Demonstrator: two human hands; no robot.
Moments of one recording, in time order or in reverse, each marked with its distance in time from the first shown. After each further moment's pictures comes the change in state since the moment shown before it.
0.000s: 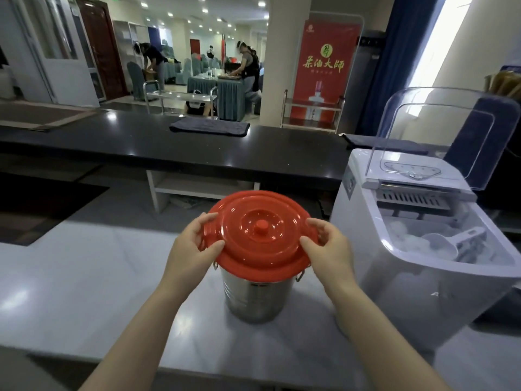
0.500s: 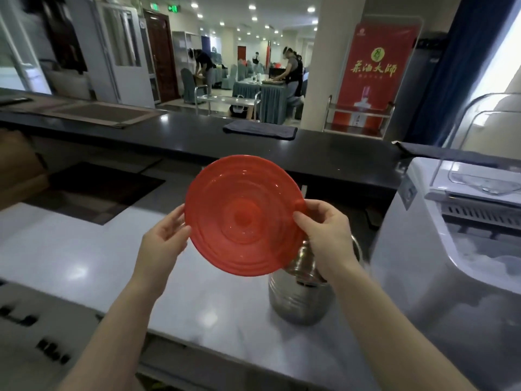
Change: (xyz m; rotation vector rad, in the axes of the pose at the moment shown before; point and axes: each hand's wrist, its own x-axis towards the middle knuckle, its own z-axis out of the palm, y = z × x) left_hand -0.029 0.002 -0.108 -0.069 0.289 -0.081; right_hand -0.019 -0.063 0.071 0.316 -0.231 -0.118
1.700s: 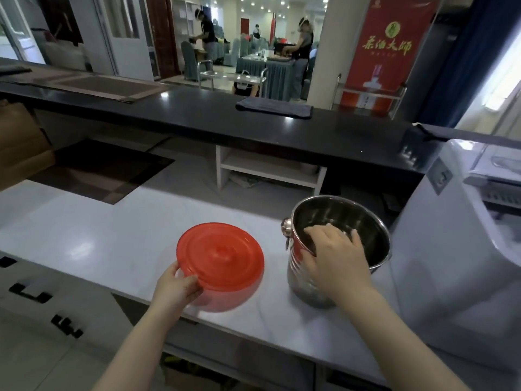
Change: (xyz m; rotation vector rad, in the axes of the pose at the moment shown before) left_hand -0.019 -0.115 -0.041 -0.076 0.060 -0.620; right_hand -0.037 0.052 0.016 -1.310 -0.226 -0.271
